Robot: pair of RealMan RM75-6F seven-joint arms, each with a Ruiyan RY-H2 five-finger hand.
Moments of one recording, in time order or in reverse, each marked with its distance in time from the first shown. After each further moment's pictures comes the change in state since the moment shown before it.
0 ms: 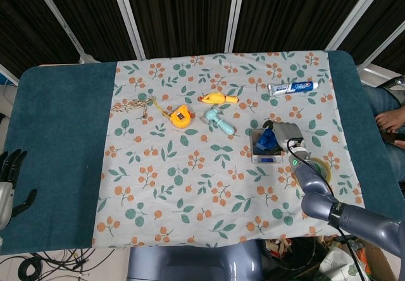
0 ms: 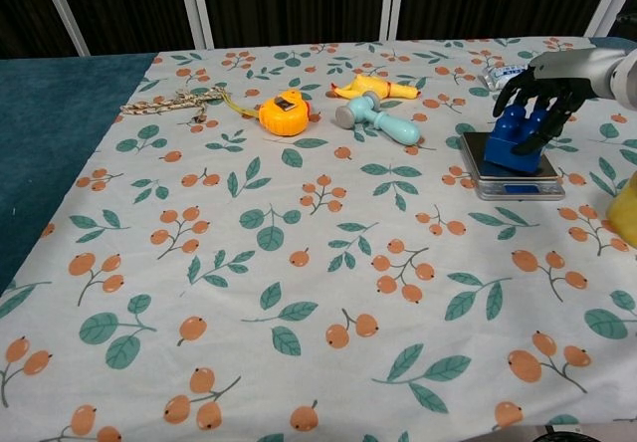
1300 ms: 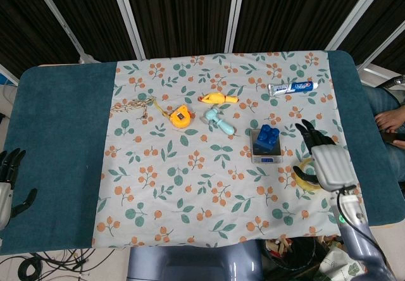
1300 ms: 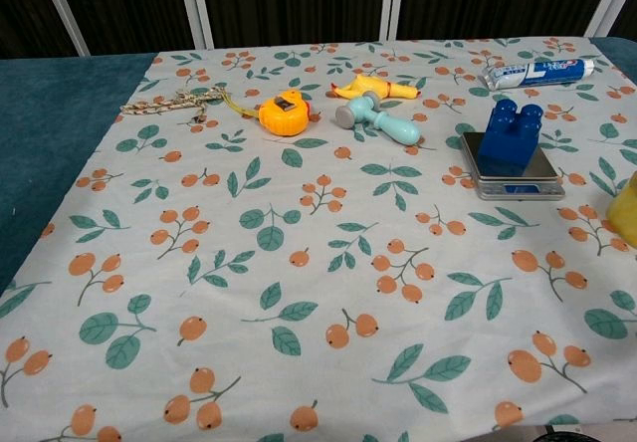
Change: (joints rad) left arm 0.006 0.004 0.000 -0.014 0.015 0.020 -0.013; right arm -0.435 0.315 -0.156 -0.601 -0.701 0.723 0.102
